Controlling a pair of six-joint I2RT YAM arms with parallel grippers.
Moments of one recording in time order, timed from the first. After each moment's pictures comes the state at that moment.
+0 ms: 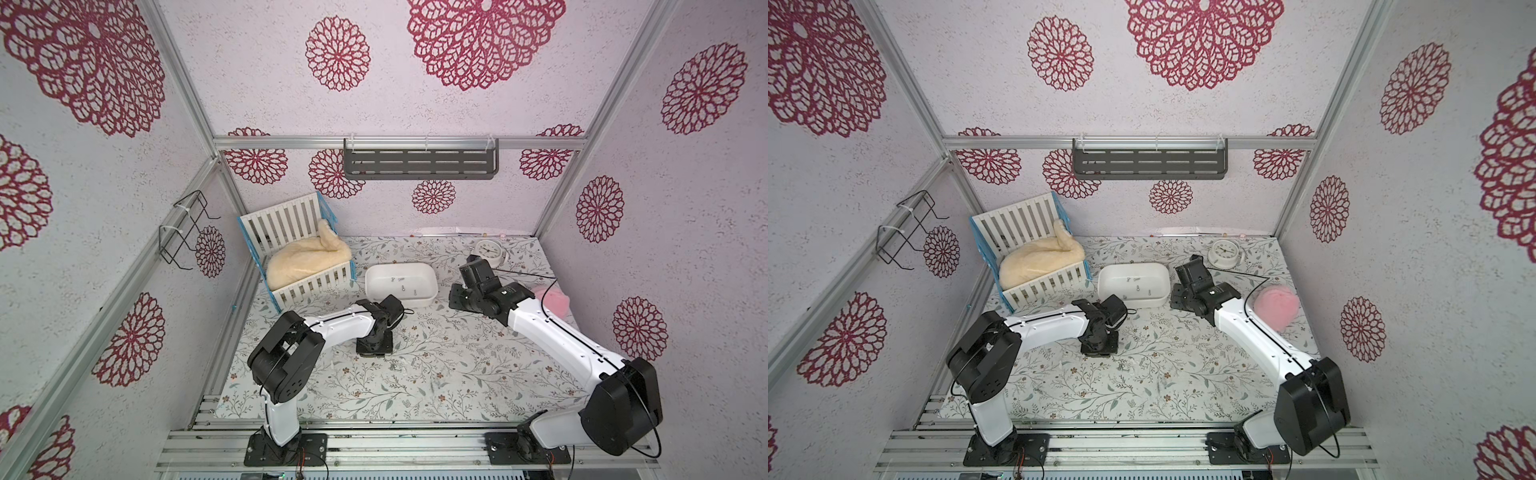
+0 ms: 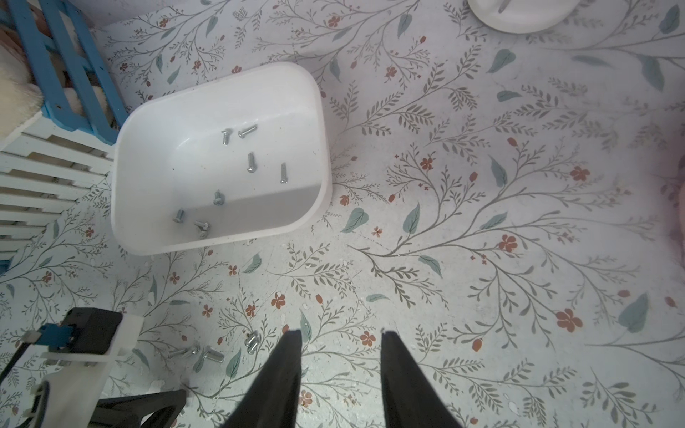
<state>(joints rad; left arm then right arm) -0.74 1.85 1.18 -0.81 -0.02 -0.74 0.46 1.42 1.17 -0.66 0.13 0.54</state>
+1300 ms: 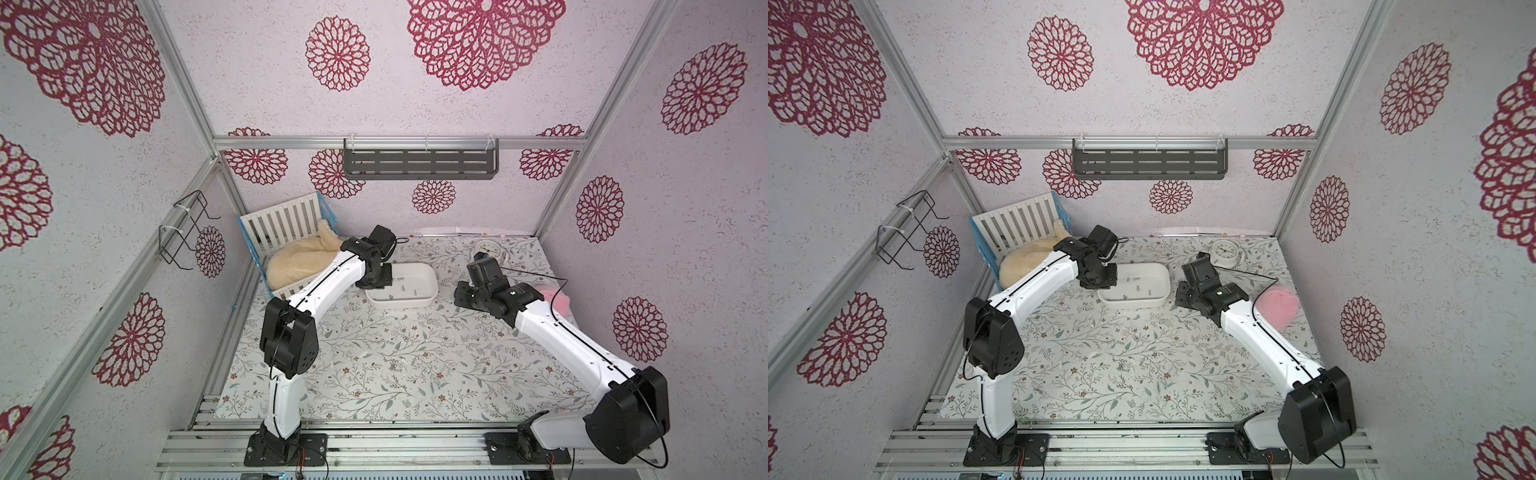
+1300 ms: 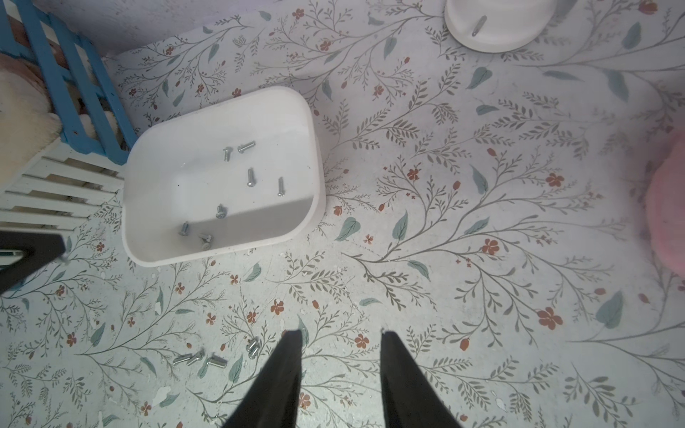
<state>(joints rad) -0.51 2.10 1.97 -1.06 -0.08 -0.51 0.43 1.37 1.17 -0.67 0.13 0.54</state>
